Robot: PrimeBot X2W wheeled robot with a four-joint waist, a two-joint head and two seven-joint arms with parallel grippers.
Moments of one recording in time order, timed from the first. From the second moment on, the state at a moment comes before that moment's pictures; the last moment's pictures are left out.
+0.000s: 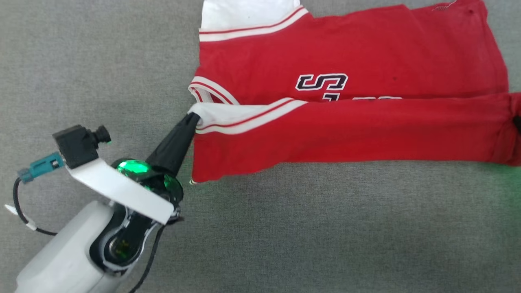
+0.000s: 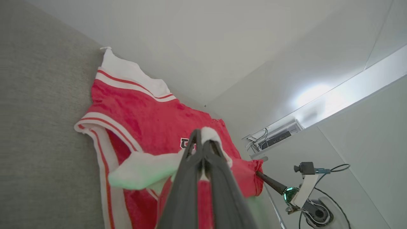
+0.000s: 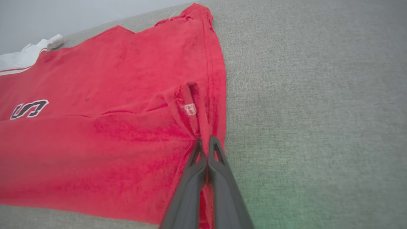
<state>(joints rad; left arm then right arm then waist) -0.48 0.60 -0.68 -0.07 -1.42 -0.13 -0.24 -0.29 -0.53 -0.13 0.13 0.74 0.13 0.40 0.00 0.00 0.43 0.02</state>
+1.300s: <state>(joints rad) -0.74 0.86 -0.99 -0.06 -1.31 0.08 0.46 -0.30 -0.54 0.00 0.19 0.72 0.13 0.25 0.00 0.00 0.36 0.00</state>
